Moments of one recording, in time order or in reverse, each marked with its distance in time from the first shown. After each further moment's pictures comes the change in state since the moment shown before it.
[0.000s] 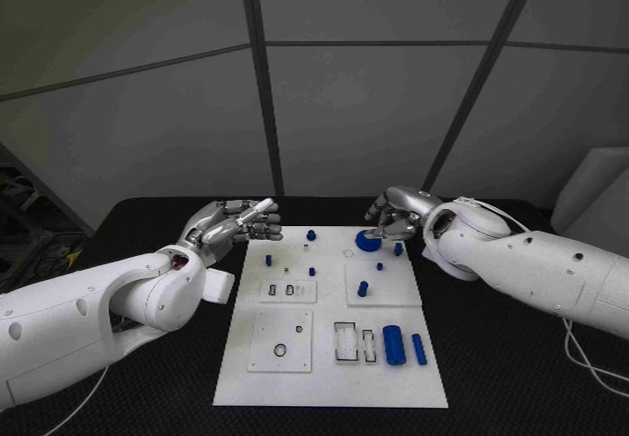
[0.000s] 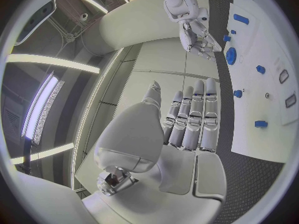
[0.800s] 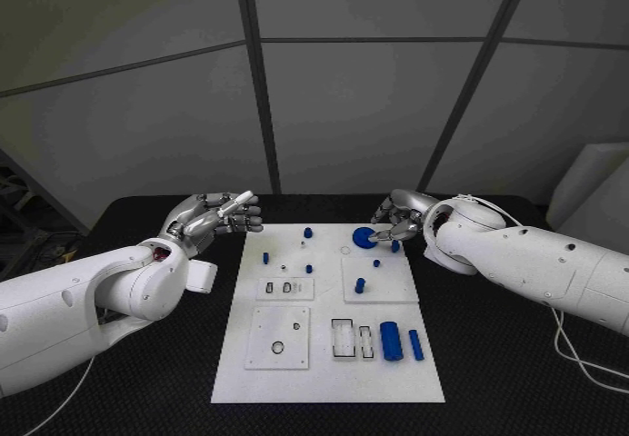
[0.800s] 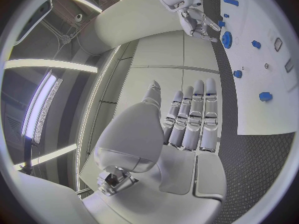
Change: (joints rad) left arm 0.010 -0.019 0.000 -0.070 0.000 0.021 0.003; left_hand 0.000 0.000 -0.003 -0.003 0.000 0.000 0.000 0.000 0.000 0.003 0.003 -0.005 0.000 0.000 0.000 0.000 0.000 0.000 0.000 0.000 0.000 0.000; right arm -0.001 0.028 0.000 -0.065 0.093 0.097 -0.110; right_hand 0.160 -0.025 -0.212 0.248 0.012 -0.031 -0.016 0.000 0.010 0.083 -0.016 1.020 1.084 0.000 -0.023 0.158 0.244 -0.031 -0.002 -0.029 0.044 0.000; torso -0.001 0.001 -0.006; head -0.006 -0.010
